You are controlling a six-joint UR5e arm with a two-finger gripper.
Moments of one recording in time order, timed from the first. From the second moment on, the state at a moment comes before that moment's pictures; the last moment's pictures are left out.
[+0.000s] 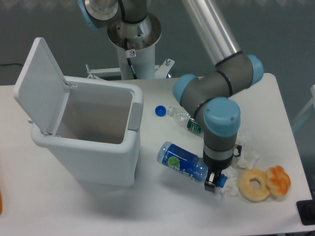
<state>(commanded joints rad) 2.52 -2.07 -1.38 -0.95 1.57 -0.46</state>
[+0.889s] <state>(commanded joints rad) 2.63 -2.09 -1.34 -0.93 1.53 0.64</state>
